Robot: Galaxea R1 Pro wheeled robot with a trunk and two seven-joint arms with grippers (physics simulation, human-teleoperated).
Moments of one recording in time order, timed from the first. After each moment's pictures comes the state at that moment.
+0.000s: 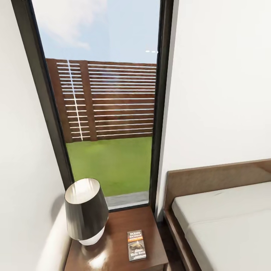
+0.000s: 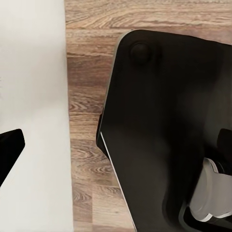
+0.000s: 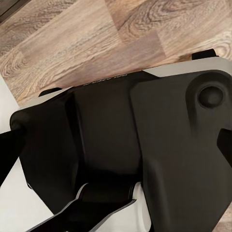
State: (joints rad) left arm 0.21 -0.04 -0.09 -0.25 0.26 -0.18 0.18; right arm -0.16 0.02 -0.55 0.00 0.26 0.06 0.24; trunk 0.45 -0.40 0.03
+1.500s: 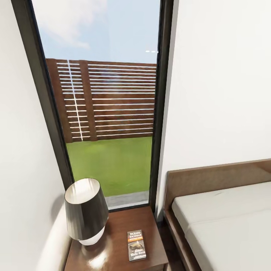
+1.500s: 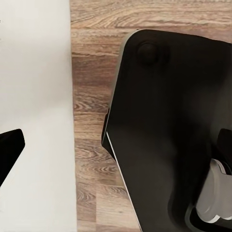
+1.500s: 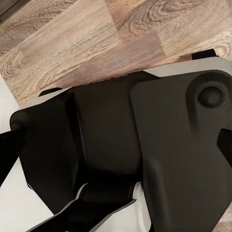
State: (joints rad) left arm 0.21 -0.02 -0.09 -0.25 0.25 -0.18 0.18; right arm -0.16 0.02 -0.55 0.00 0.26 0.06 0.24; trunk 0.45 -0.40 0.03
